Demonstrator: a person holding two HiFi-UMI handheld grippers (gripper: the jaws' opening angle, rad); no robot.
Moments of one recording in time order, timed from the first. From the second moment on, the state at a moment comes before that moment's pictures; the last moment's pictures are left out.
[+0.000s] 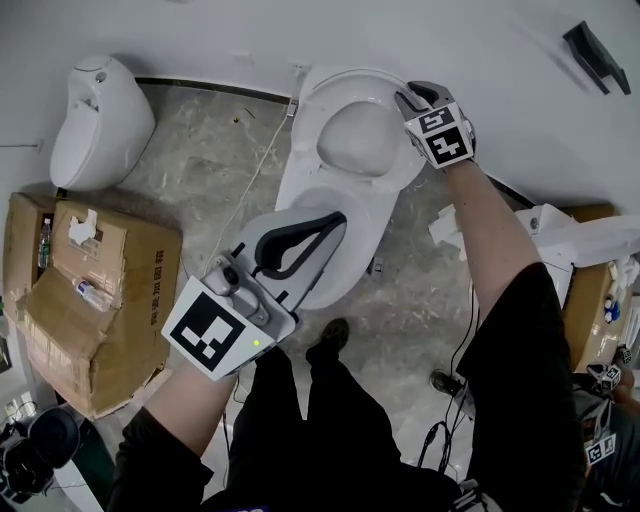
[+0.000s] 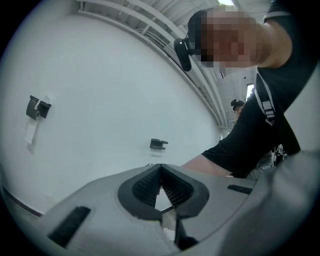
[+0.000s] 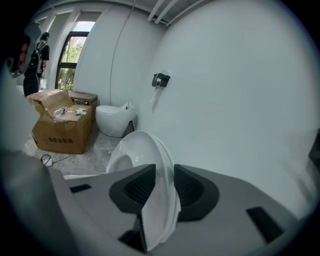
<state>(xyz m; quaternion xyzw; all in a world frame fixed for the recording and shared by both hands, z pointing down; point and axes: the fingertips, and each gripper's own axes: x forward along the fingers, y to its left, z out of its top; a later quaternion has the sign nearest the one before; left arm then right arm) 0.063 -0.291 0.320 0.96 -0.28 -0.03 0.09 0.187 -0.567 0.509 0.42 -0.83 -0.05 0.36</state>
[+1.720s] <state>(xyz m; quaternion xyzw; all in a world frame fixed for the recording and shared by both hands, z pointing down) -0.004 -0.130 0.328 0.96 -0.27 -0.03 0.10 0.128 -0.353 0.504 0.42 -0.81 -0.11 0.40</state>
